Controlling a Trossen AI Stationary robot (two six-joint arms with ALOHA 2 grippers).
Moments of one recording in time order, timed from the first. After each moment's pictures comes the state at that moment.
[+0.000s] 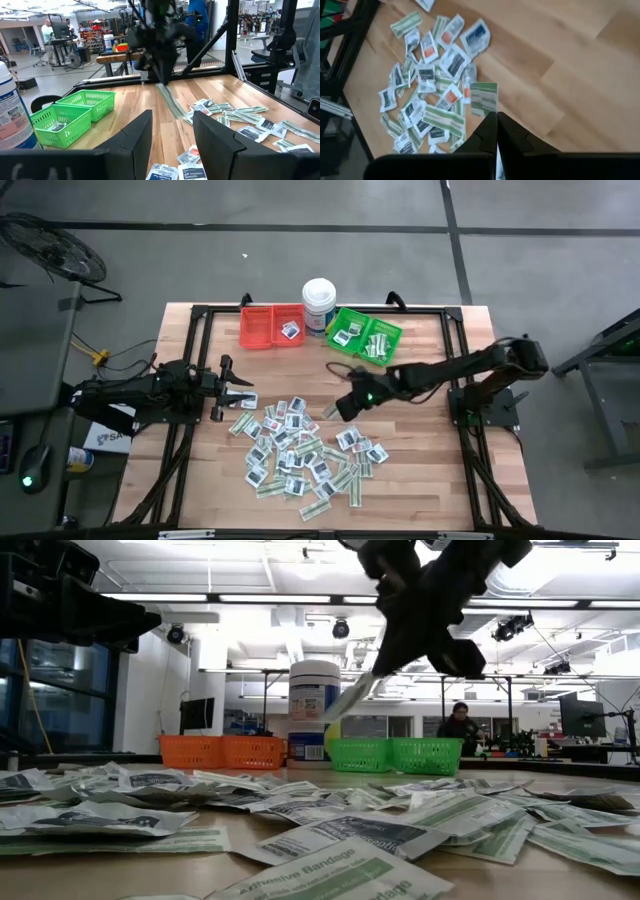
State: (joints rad) left arm 0.07 0.01 0.01 0.02 0.14 0.10; right arm 0.07 1.52 1.01 -0.33 0.04 1.03
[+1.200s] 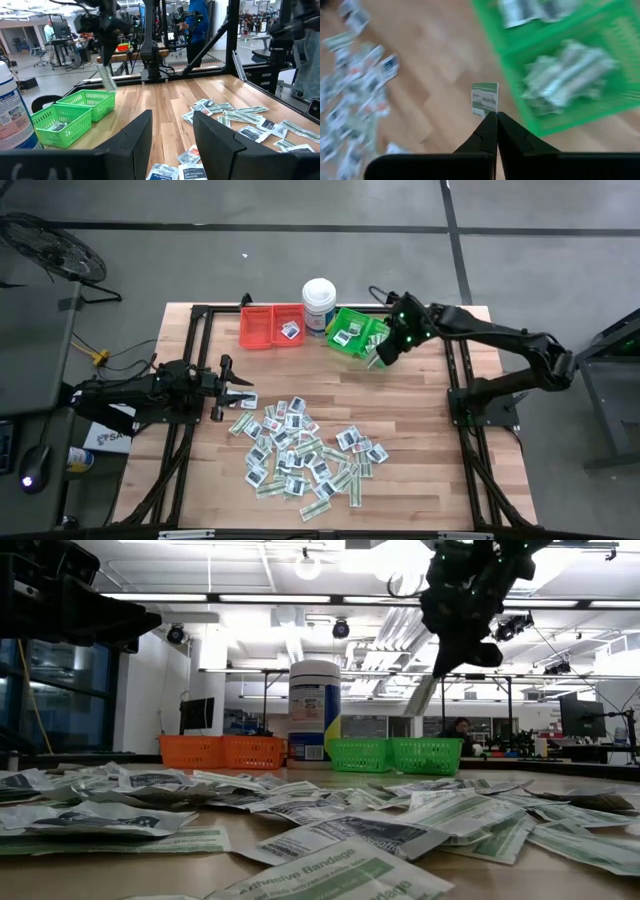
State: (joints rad) left arm 0.07 0.01 0.01 0.02 0.14 0.10; right arm -0.56 1.28 1.01 -0.74 -0.20 0.39
